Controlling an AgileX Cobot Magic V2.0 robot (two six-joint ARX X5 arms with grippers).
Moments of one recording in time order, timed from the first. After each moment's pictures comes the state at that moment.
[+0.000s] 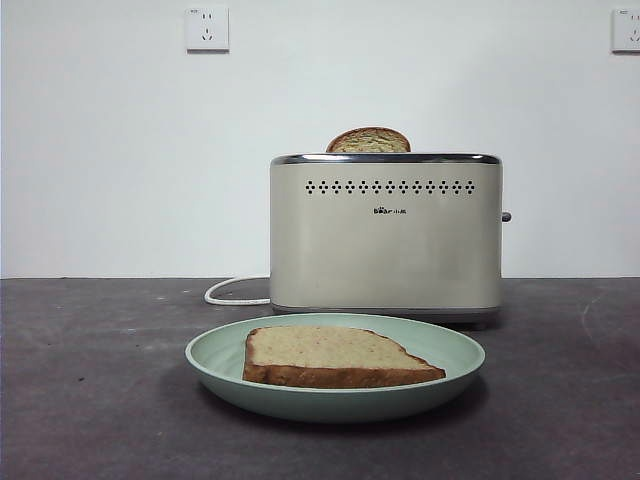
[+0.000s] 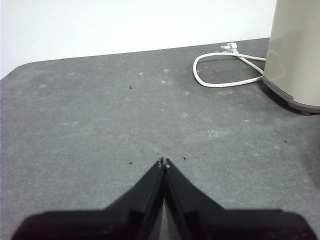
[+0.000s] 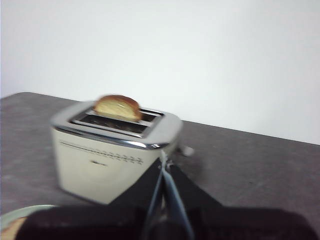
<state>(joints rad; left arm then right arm) -0.06 0.01 0.01 -0.19 0.00 0.05 -0.01 0.29 0.64 -0.38 -0.29 -0.12</state>
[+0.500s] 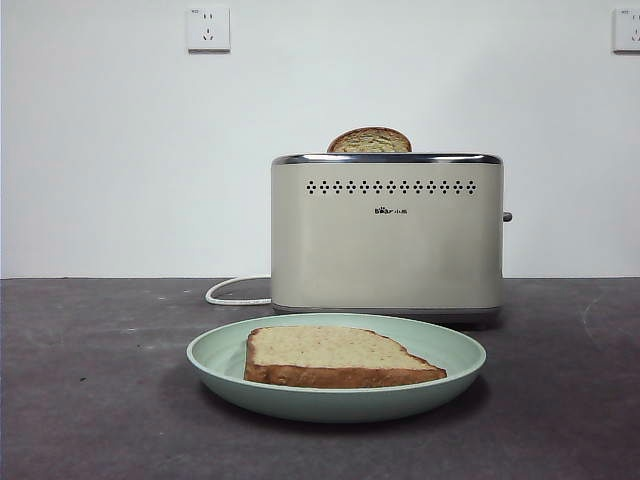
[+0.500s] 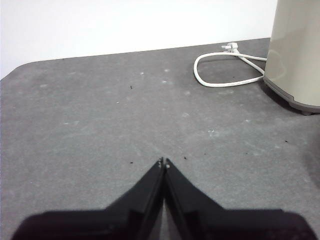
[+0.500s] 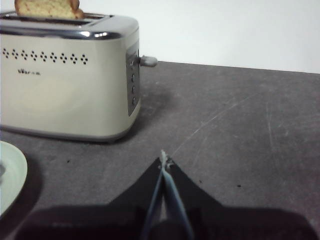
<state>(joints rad) -0.06 0.01 0.01 -0.19 0.00 0.05 -0.01 0.03 0.10 -0.20 -0.12 -0.10</state>
